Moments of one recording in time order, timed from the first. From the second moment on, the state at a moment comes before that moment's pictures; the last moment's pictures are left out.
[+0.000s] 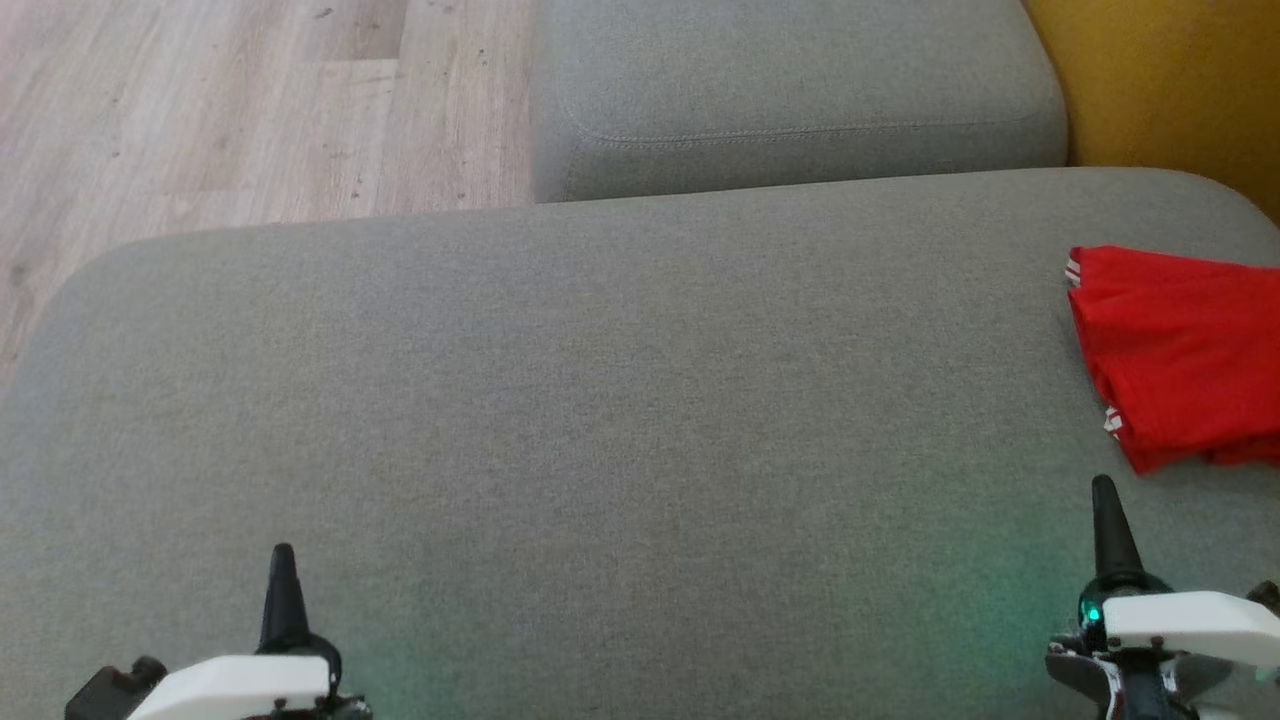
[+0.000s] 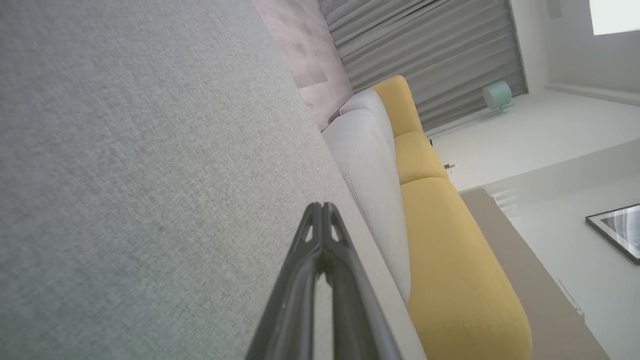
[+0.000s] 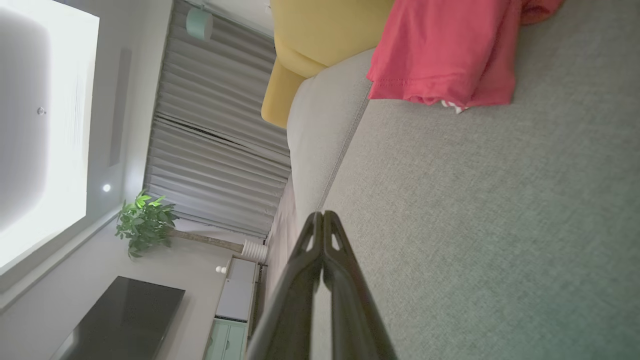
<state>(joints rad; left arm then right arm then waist) 0.06 0.07 -0.05 0.23 -1.24 -0.08 -0.03 0.04 -0.05 -0.07 0.27 1.22 0.13 0.00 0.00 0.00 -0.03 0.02</state>
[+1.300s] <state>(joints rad) -0.06 0.07 0.04 0.27 -1.64 -0.12 0.08 -0.06 -0.05 -0.12 0.28 1.61 0.13 0.09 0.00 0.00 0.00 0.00</state>
